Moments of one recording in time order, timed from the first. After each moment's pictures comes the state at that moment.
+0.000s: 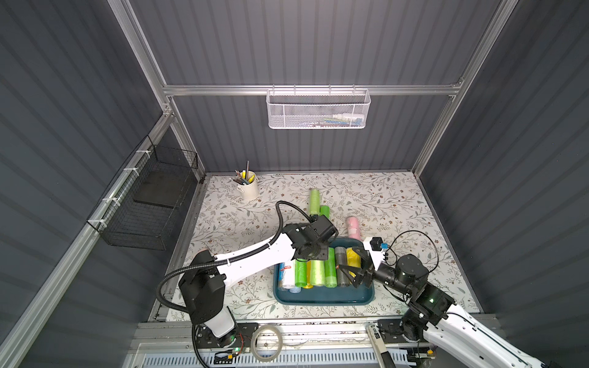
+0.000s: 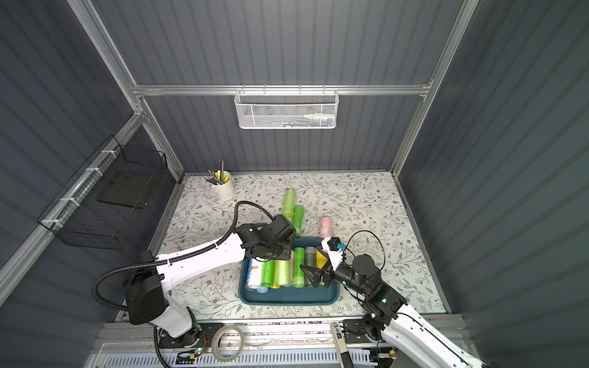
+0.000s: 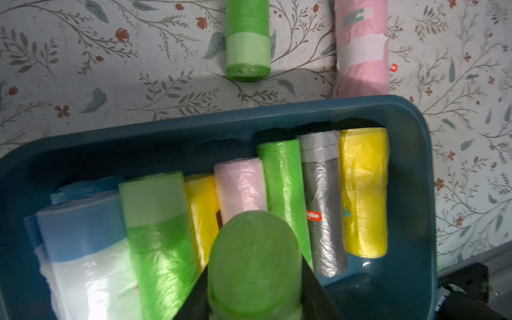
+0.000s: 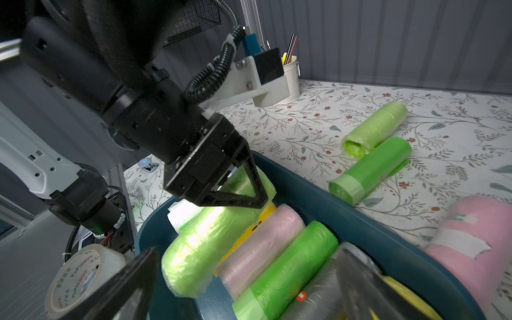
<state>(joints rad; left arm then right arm) -1.01 1.64 1.32 -0.82 -0.13 -0.81 0.69 0.47 0.28 -0.01 -0.28 0.23</state>
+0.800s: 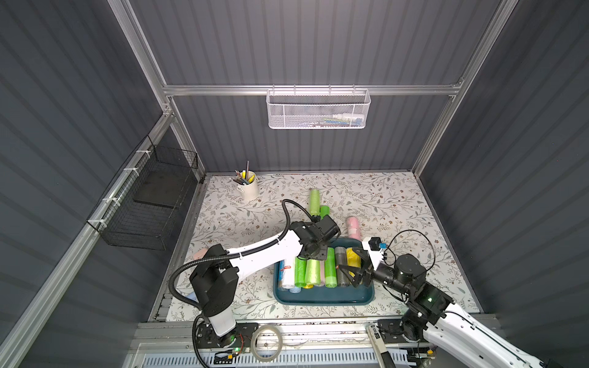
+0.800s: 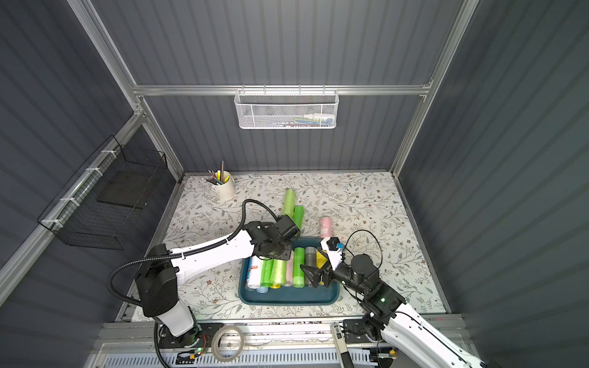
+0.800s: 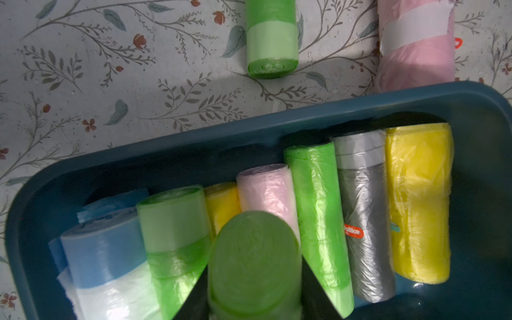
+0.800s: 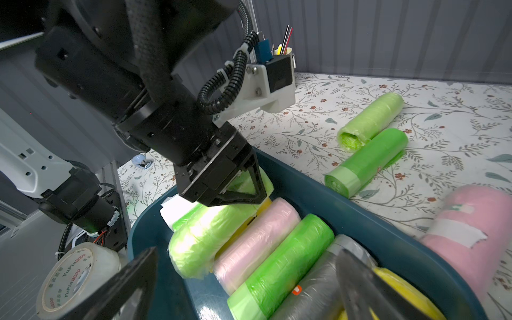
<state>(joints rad) -1.00 1.71 1.36 -0.87 -0.17 -0.73 0.69 0.49 0.27 -0.01 -0.27 0.23</state>
